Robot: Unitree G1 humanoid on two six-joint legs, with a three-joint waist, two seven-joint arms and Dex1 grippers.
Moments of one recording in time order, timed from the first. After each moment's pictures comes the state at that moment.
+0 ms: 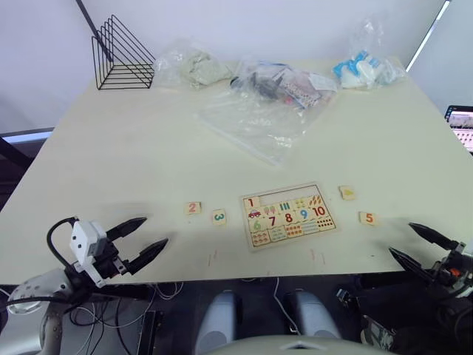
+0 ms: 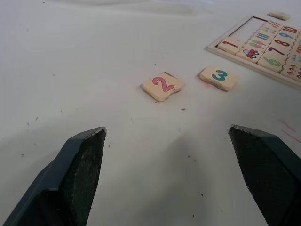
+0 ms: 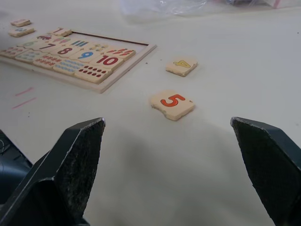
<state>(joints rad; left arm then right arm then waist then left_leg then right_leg) 0.32 0.64 0.45 -0.05 -0.52 0.08 -1.11 0.28 -0.58 -0.45 0.23 0.59 -0.27 1.27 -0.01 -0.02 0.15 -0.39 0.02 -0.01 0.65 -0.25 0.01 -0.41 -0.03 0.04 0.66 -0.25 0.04</state>
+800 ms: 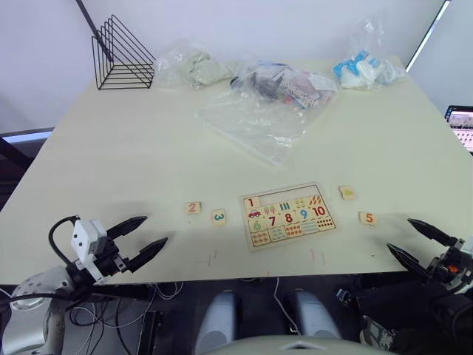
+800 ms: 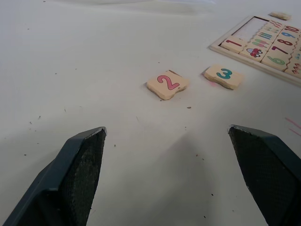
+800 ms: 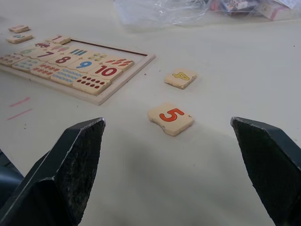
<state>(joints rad) 0.28 0.64 0.44 0.01 -0.51 0.04 -1.14 0.28 -0.57 -0.44 0.19 0.59 -0.26 1.24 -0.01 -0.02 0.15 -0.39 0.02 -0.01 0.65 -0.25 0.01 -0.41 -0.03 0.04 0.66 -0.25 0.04</state>
